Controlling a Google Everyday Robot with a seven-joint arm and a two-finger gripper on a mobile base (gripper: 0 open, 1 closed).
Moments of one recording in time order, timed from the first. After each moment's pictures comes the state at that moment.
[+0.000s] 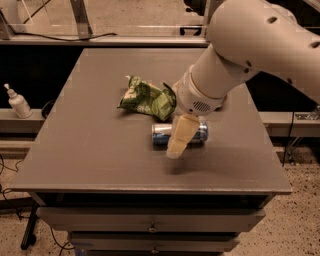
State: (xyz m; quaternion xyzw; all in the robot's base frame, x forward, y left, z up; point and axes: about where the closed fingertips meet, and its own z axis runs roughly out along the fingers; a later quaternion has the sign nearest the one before) arm 0.508 -0.035 0.863 -0.66 0.71 0.08 0.23
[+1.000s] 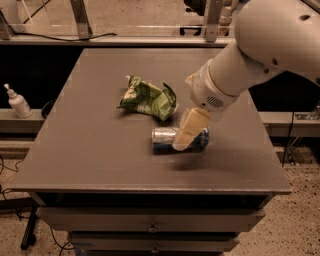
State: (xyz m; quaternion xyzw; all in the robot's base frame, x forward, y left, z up) arm 0.519 -0.055 0.876 -0.62 0.73 0.08 0.27
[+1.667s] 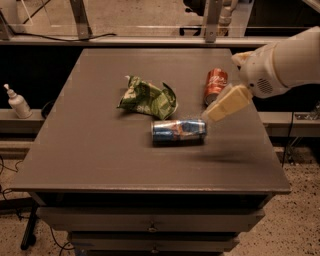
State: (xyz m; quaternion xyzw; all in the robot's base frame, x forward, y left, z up) arm 0.545 -0.134 0.928 -0.50 0.76 0.09 0.39
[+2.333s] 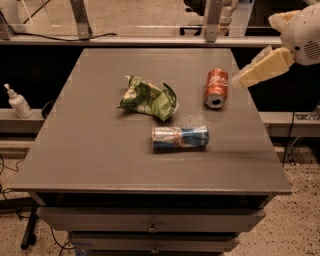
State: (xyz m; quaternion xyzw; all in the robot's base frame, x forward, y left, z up) arm 0.562 -0.195 1.010 -0.47 0.74 0.07 0.47
